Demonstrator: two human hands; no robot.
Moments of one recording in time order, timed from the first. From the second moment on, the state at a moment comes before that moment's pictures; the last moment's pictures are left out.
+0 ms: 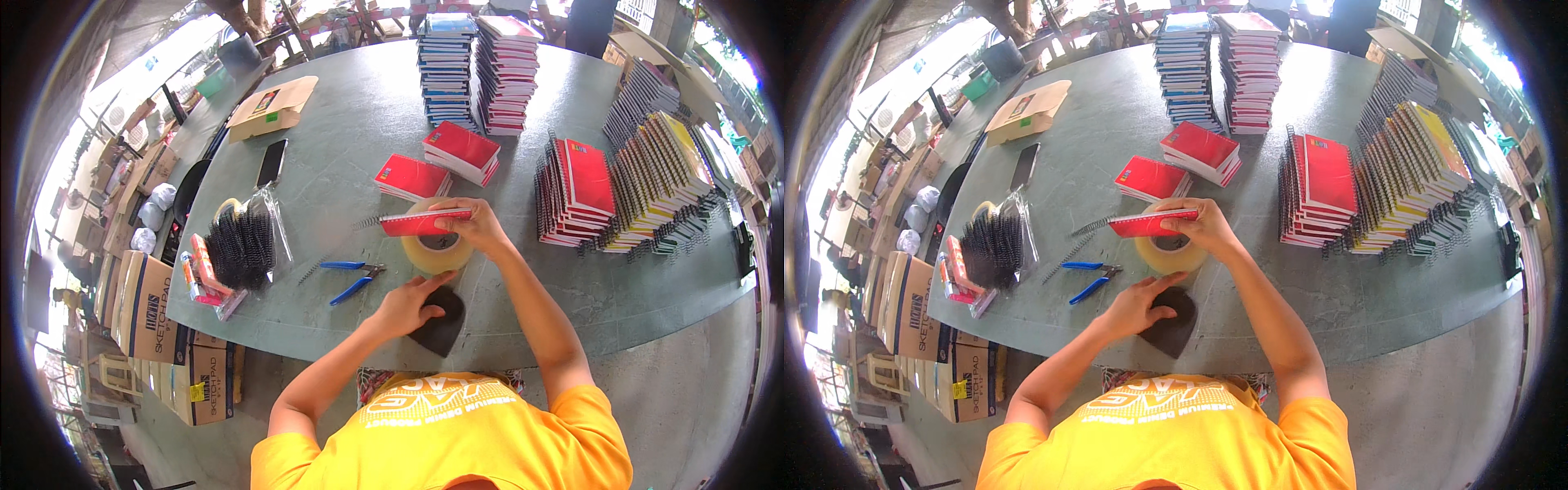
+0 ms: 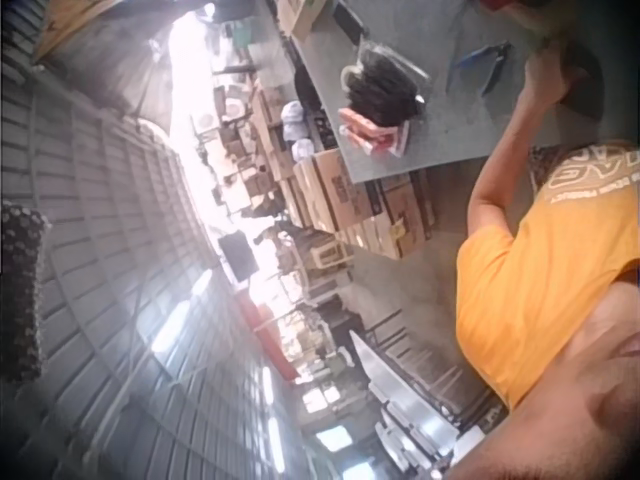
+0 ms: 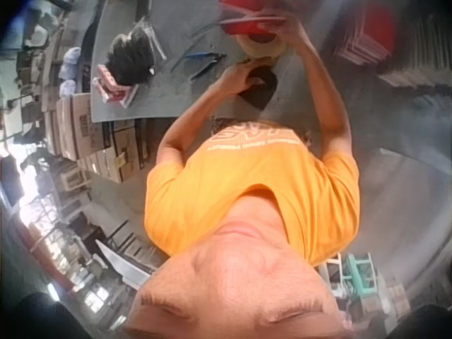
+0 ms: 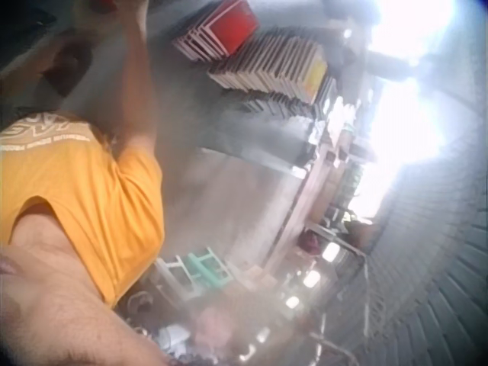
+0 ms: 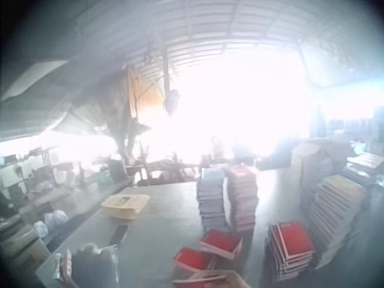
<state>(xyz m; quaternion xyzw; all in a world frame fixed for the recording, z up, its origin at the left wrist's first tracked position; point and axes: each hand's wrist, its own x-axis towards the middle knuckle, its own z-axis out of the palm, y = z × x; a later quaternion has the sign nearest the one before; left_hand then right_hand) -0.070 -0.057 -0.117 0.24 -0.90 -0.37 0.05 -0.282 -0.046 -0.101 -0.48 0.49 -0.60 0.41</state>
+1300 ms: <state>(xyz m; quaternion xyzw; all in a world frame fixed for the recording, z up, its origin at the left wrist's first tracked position) -0.114 -0.142 -0.019 0.19 -0.84 -0.08 0.50 -0.301 -0.036 -0.120 -0.46 0.53 -0.58 0.42</state>
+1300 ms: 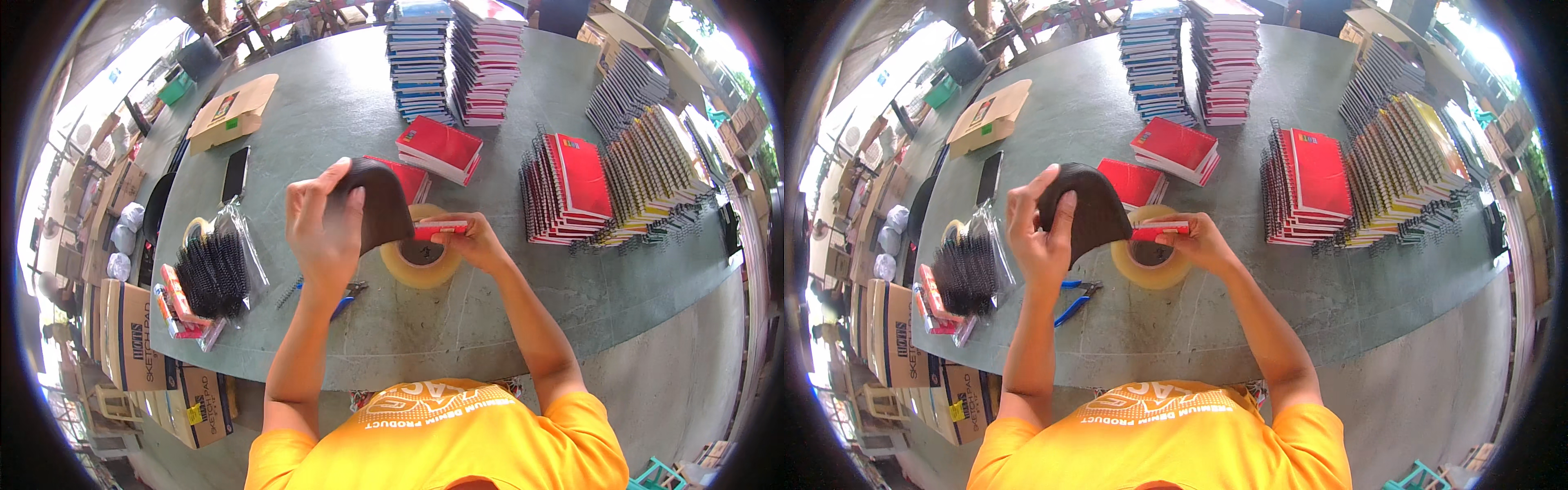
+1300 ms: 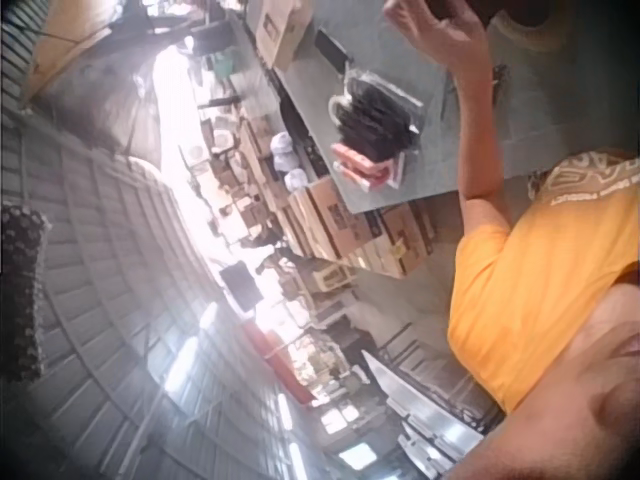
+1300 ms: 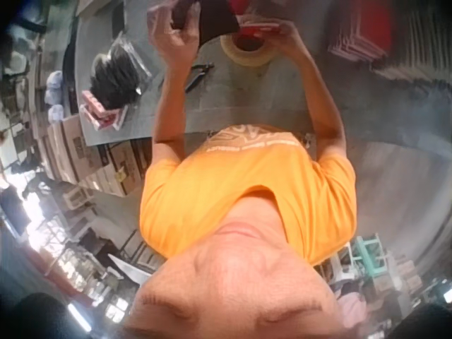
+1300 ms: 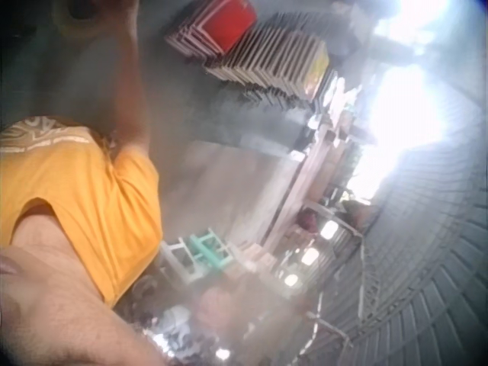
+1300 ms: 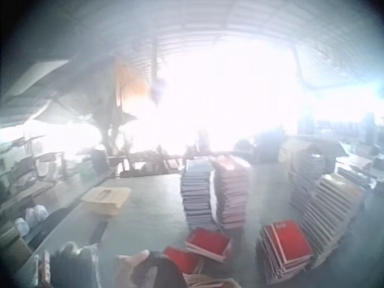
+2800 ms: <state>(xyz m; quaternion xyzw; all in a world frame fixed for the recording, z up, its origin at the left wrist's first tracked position) -0.126 -0.130 -0.050 0.18 -0.95 -0.06 0.26 -0.295 -0.030 -0.111 -0.43 0.46 -0.65 0.42</state>
